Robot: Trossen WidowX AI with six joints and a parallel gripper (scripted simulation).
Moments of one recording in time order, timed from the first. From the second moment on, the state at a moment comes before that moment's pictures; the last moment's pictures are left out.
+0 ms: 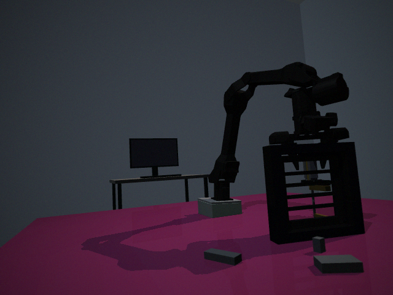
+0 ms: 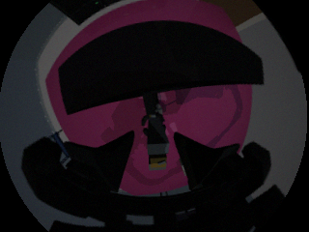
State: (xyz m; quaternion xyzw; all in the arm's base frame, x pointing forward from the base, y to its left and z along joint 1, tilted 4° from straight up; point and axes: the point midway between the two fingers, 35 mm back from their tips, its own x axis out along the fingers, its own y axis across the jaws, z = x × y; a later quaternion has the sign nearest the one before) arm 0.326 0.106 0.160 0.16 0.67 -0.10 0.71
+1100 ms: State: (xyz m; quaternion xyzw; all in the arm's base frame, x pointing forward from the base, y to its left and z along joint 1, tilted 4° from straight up) arm 0.326 0.106 0.160 0.60 0.43 -0.53 0.43
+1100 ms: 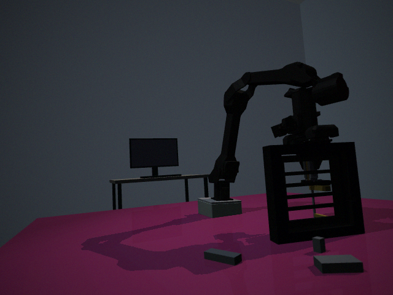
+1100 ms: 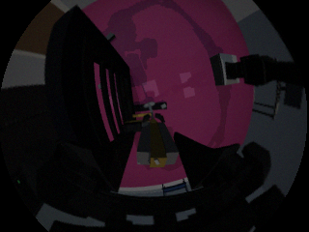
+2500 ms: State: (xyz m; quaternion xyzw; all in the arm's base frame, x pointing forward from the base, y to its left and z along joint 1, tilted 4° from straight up) arm 0.312 0.101 0.158 0.53 0.50 -0.46 0.50
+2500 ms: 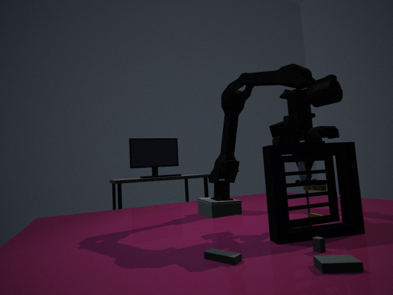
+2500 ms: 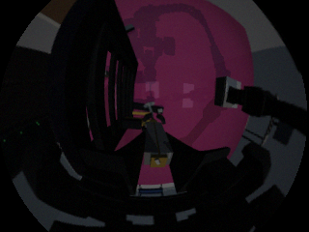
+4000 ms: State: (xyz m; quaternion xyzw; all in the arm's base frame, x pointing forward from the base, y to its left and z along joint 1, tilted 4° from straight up) arm 0.243 0.039 0.148 0.29 0.65 -0.24 0.67
